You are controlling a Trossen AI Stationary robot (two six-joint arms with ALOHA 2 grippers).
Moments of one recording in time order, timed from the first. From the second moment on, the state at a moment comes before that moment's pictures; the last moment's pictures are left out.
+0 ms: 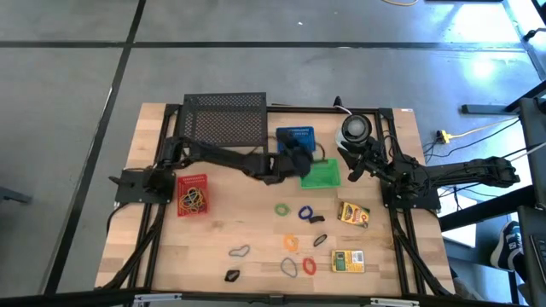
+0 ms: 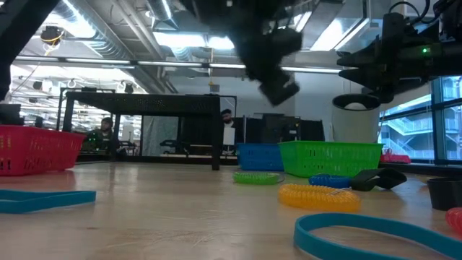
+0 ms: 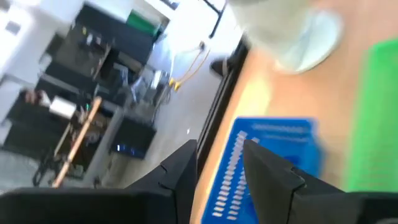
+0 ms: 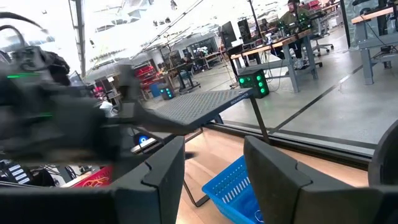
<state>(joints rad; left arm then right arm) -0.04 2.09 1.62 -0.15 -0.99 0.35 0.00 0.53 0.02 0.62 0.51 0.33</state>
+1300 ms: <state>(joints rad) -0.37 2.01 2.00 -1.50 -0.63 -0.45 0.00 0.53 0.02 0.66 0.48 0.36</state>
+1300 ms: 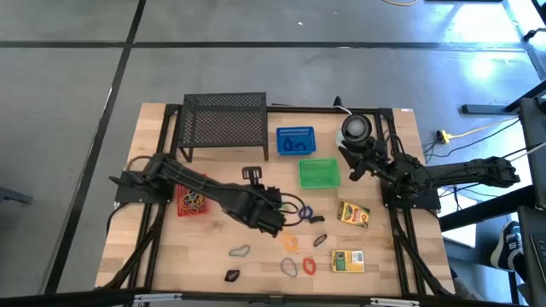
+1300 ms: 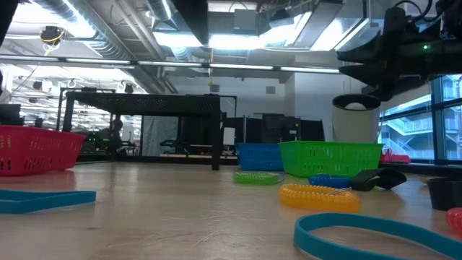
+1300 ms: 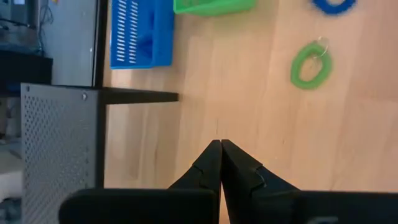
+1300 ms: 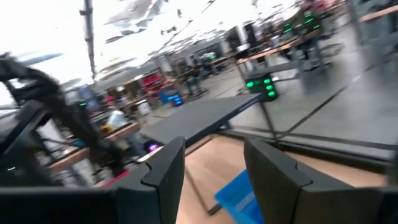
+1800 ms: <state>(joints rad) -0.34 1.47 1.08 -0.44 -0.33 -0.29 0.00 0.53 0.02 0.68 0.31 0.40</state>
